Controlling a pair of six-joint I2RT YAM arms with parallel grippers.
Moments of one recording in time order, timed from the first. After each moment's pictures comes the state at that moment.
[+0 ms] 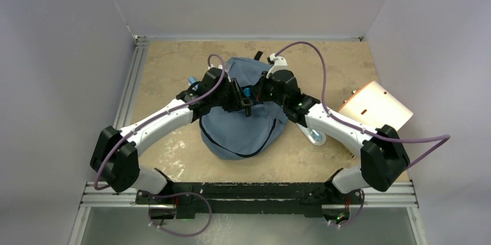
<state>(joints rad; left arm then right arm) -0.66 1.42 1.05 -0.28 0.16 -0.97 0.69 1.44 0.99 0.06 0.07 0.54</state>
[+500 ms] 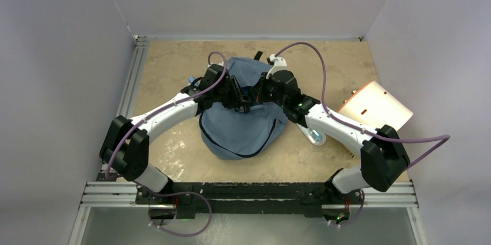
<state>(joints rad) -0.60 1.54 1.09 -0.25 0.17 -0.95 0.69 1.44 0.98 0.06 0.06 0.55</state>
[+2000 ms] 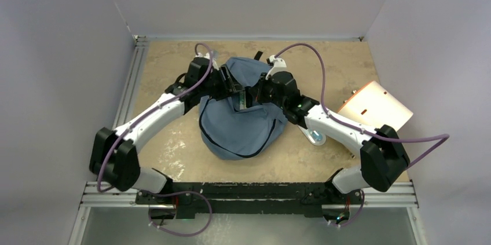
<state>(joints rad) -0.50 1.47 1.11 -0.22 0.24 -0.87 0.70 1.44 0.97 0.08 0.06 0.57</state>
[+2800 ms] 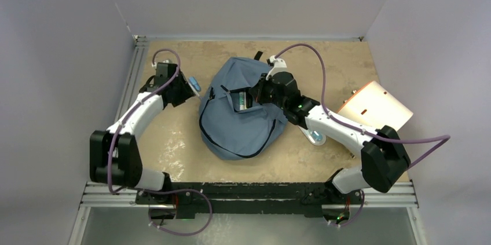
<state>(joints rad) -0.13 1.39 0.97 -0.43 -0.01 -0.66 0.71 1.43 0.96 0.08 0.06 0.57</state>
